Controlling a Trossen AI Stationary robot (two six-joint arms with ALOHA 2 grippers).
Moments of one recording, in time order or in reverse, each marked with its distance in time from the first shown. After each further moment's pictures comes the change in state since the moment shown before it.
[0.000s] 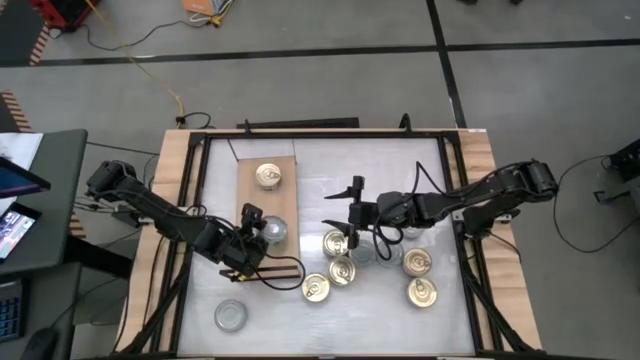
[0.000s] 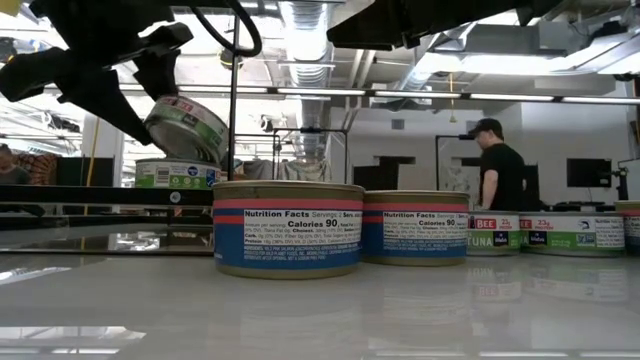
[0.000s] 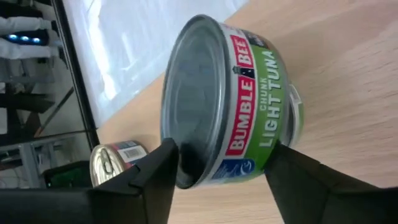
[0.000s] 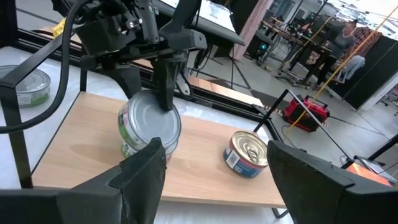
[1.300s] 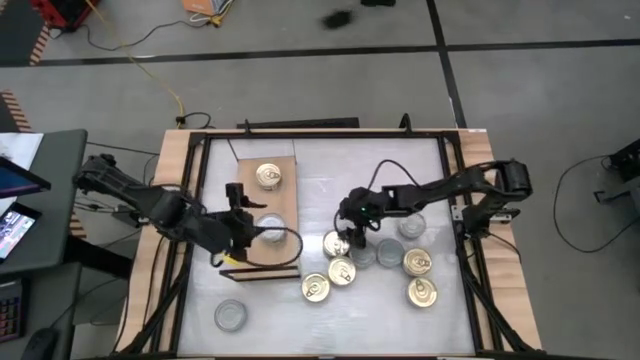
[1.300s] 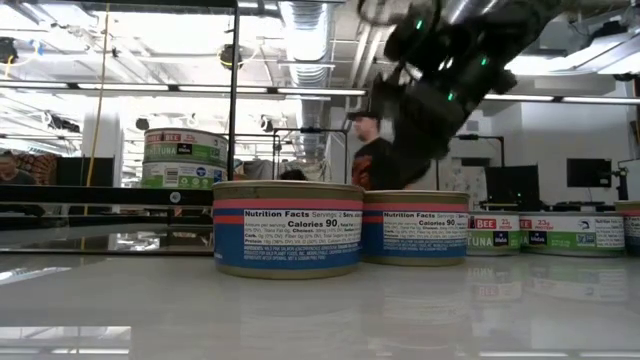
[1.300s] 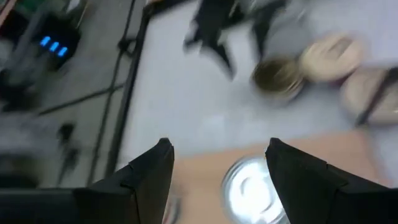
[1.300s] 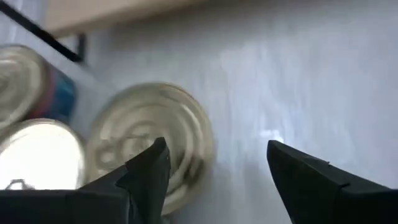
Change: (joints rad) left arm 0.001 -0.214 0.246 0.022 -0.026 -0.122; right arm -0.187 0.203 -0.002 -0.434 -0.440 0.502
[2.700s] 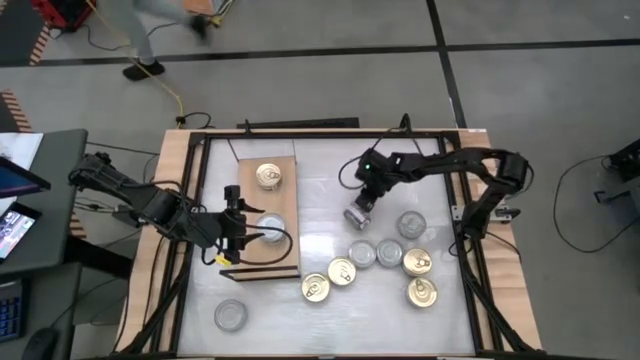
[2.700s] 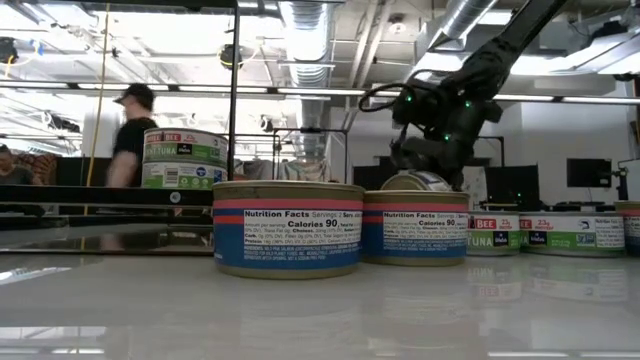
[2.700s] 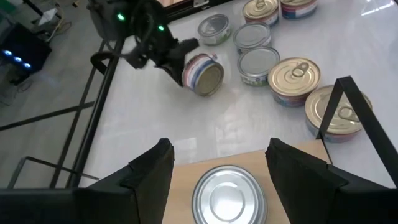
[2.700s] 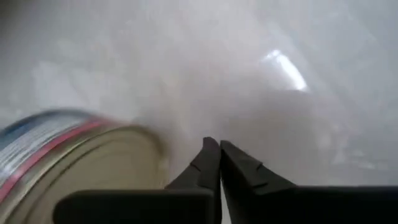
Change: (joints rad) left arm 0.000 -0.113 -0.132 0.125 0.085 0.000; right arm -0.401 0.022 -0.003 -0.246 -0.159 0.083
